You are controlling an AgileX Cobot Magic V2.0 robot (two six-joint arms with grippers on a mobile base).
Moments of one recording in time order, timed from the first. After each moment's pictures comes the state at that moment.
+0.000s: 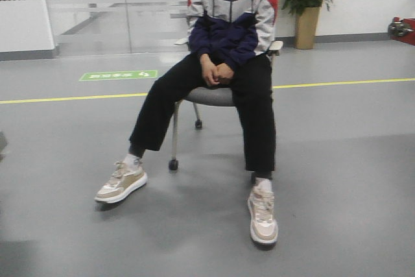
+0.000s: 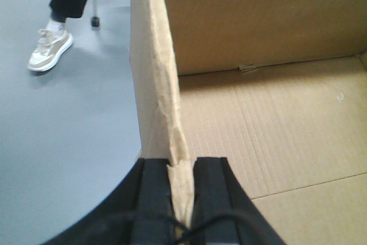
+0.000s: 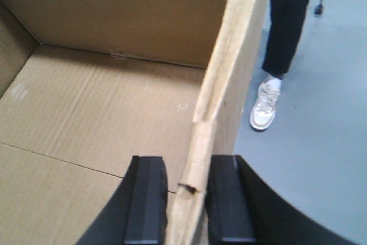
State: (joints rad) left arm -0.46 1.35 -1.86 0.20 1.25 -0.42; right arm 0.31 1.17 -1.68 0.20 1.17 -0.03
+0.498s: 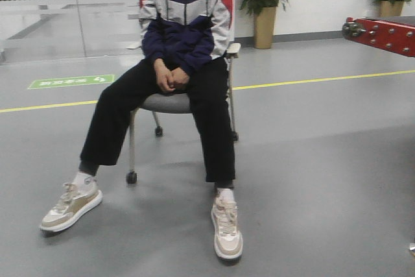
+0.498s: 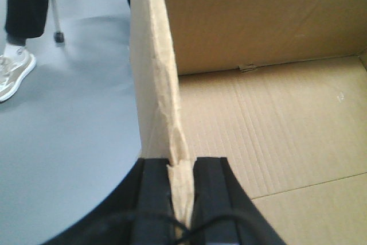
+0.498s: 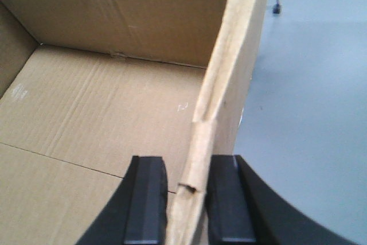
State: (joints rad) left arm -0.46 1.35 -1.86 0.20 1.25 -0.42; right arm 0.31 1.17 -1.68 0.20 1.17 -0.03
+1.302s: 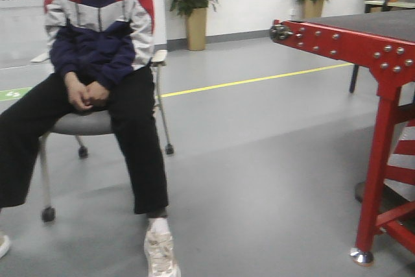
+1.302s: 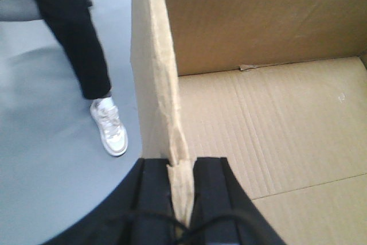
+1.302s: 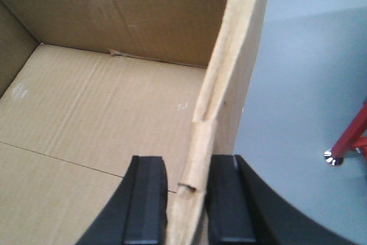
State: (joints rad) left arm -0.46 1.35 -1.86 0.21 1.25 -0.42; right arm 0.31 1.17 -1.68 0.20 1.17 -0.03
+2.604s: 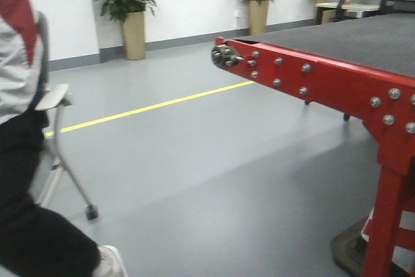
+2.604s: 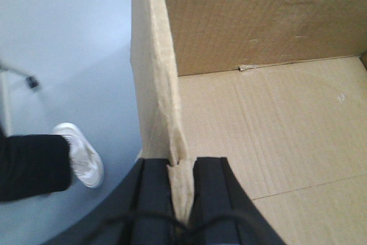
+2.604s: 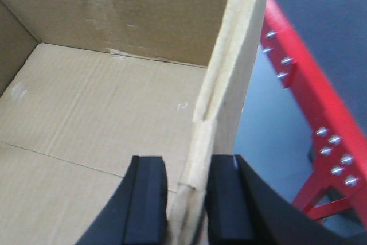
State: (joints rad) left arm -0.46 1.35 -1.86 0.21 1.25 -0.42; right arm 0.31 1.17 -1.68 0.20 1.17 -0.03
